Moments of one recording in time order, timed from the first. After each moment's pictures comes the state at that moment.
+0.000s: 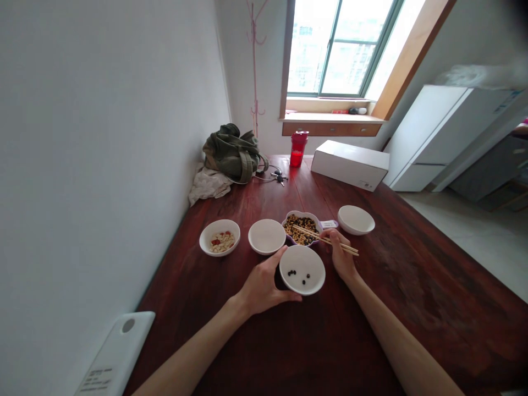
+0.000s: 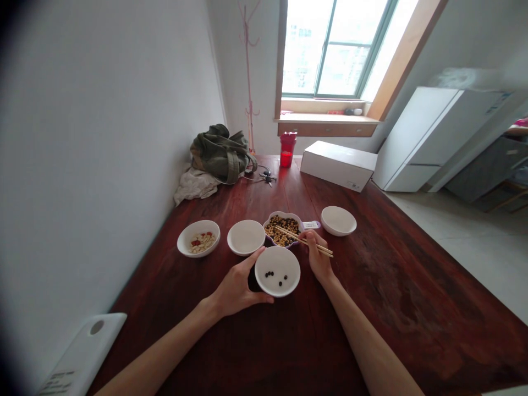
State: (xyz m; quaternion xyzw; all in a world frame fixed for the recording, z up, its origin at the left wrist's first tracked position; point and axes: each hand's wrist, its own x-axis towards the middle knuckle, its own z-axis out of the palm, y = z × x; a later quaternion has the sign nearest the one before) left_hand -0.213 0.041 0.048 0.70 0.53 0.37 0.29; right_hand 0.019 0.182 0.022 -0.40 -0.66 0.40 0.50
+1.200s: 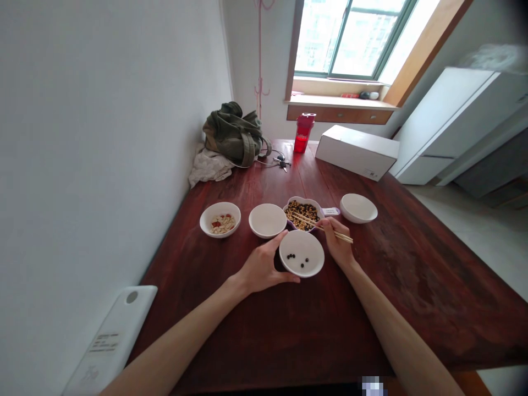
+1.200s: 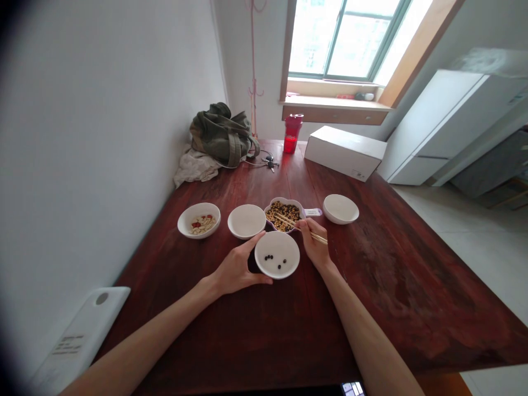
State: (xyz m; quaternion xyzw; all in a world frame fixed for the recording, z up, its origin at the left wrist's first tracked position) left_hand -0.210 0.041 0.050 0.70 0.52 0.38 0.30; right_hand 0.017 0.176 0.032 -0.39 -0.72 0.31 0.48
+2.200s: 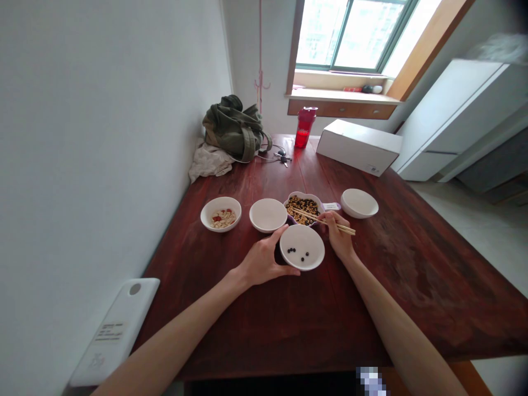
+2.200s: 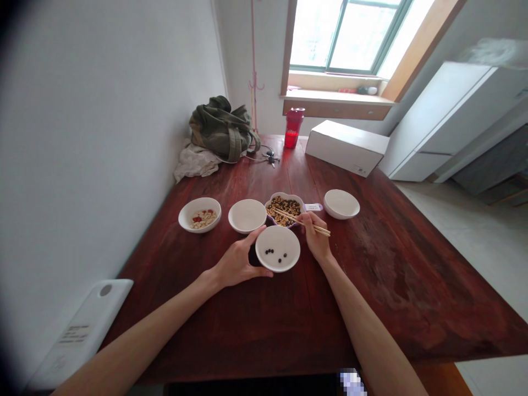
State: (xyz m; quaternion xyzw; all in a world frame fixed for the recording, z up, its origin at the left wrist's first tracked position) left_hand -0.209 0.040 0.052 0.70 0.55 0.36 0.30; right_hand 0.018 0.181 0.027 -0.40 -0.68 0.38 0.48
